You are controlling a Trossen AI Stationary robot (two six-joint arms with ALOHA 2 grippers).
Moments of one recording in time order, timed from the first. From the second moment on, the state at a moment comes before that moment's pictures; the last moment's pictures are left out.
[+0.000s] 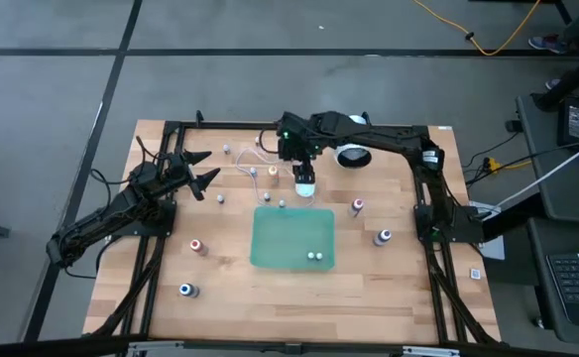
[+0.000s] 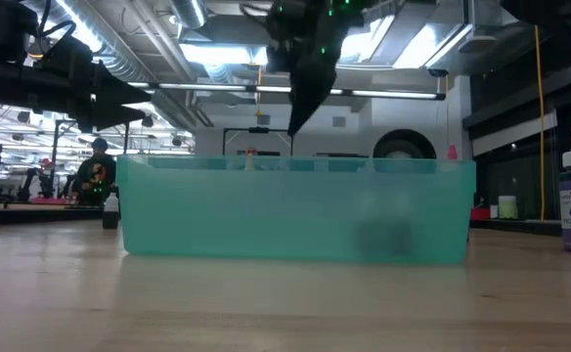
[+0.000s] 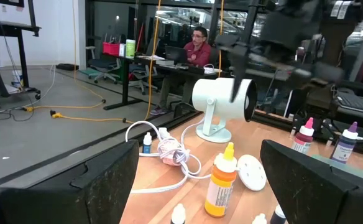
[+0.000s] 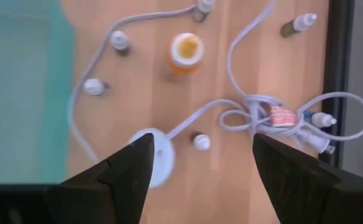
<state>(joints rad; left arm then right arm) 0.62 0.00 0.01 0.03 0.07 -0.16 -0.30 2.07 1.97 -1.07 0.00 -0.39</state>
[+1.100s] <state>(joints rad) 0.62 0.00 0.01 0.03 0.07 -0.16 -0.41 2.15 1.67 -0.74 -0.05 -0.45</state>
